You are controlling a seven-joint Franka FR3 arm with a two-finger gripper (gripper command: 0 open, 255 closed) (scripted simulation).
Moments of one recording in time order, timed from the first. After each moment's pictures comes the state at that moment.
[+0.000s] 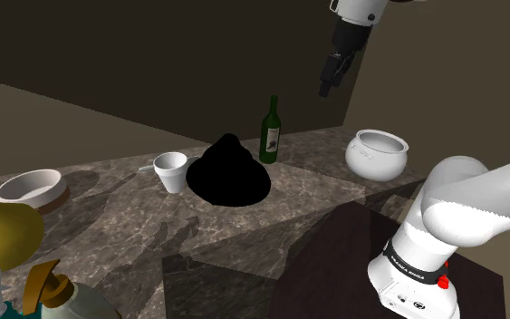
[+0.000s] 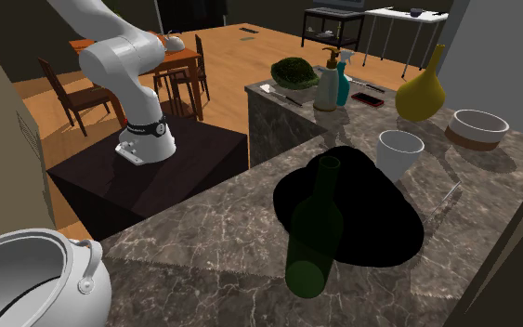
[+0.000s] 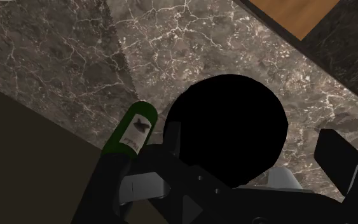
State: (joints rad) arm 0.01 -0.80 -0.05 -2.33 -0.09 1.70 -0.14
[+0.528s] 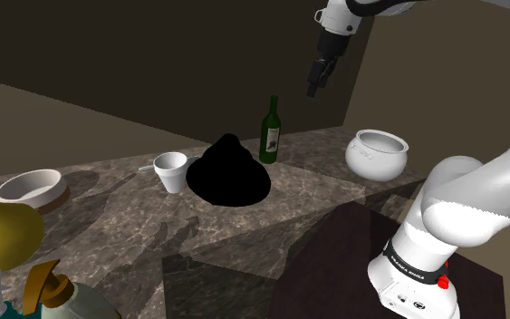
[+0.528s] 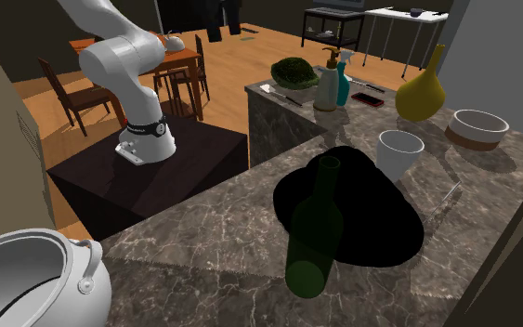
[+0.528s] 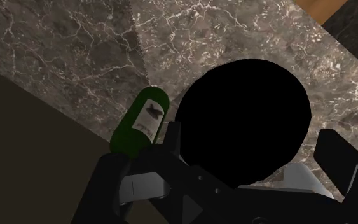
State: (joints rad) arm 0.01 -0.62 -0.15 -2.27 -0.12 1.84 -0.26
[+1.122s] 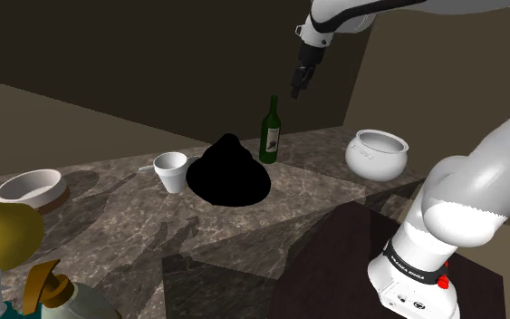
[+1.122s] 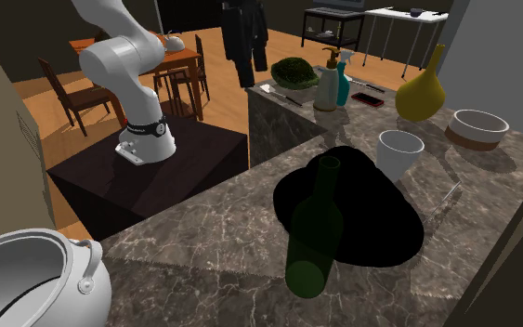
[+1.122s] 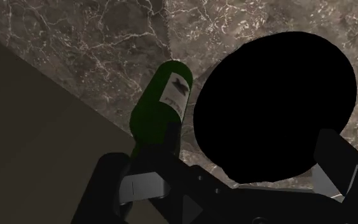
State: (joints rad) arm 0.03 -0.30 -0.29 -2.11 -0.07 2.00 -0.46
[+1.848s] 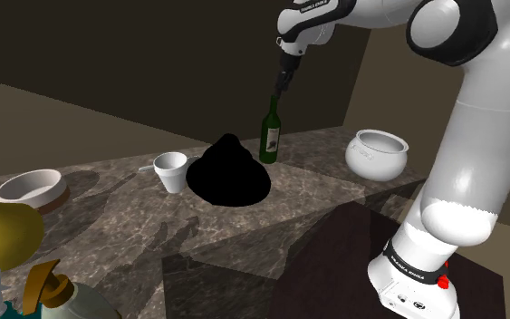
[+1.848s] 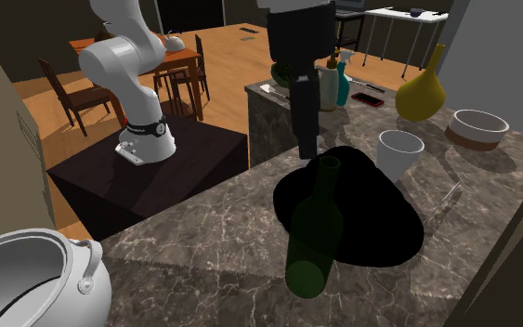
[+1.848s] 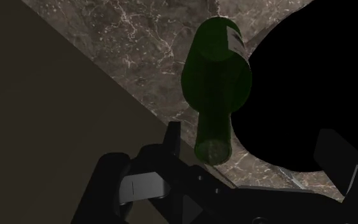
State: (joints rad) arm 0.00 0.16 -0.38 -1.72 0.13 2.04 -0.74
